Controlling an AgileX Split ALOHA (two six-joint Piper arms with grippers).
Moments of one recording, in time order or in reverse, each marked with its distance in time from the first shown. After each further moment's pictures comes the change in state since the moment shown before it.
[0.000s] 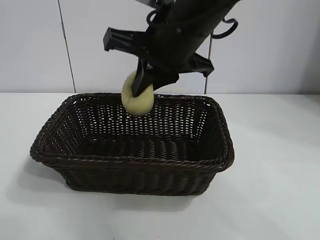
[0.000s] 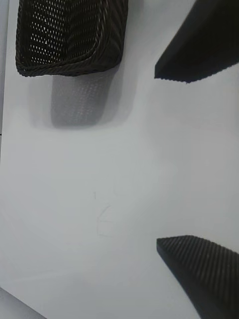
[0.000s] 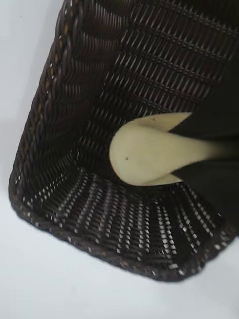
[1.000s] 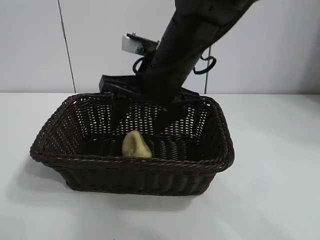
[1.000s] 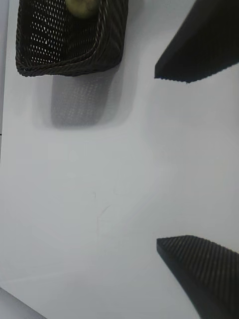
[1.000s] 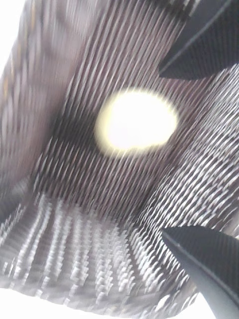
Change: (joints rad) left arm 0.000 0.000 0.000 0.000 -0.001 0.000; right arm 0.001 0.002 -0.362 -0.173 0.548 0.165
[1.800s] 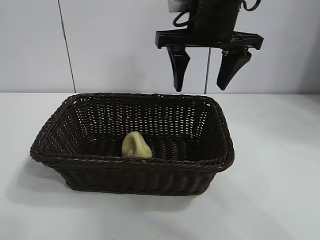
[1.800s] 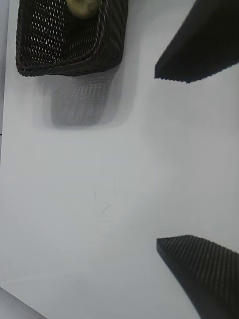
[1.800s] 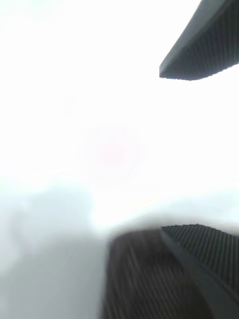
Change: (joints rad) left arm 0.000 0.000 0.000 0.000 0.000 0.000; right arm -0.377 0.000 -0.074 -0.235 0.203 0.002
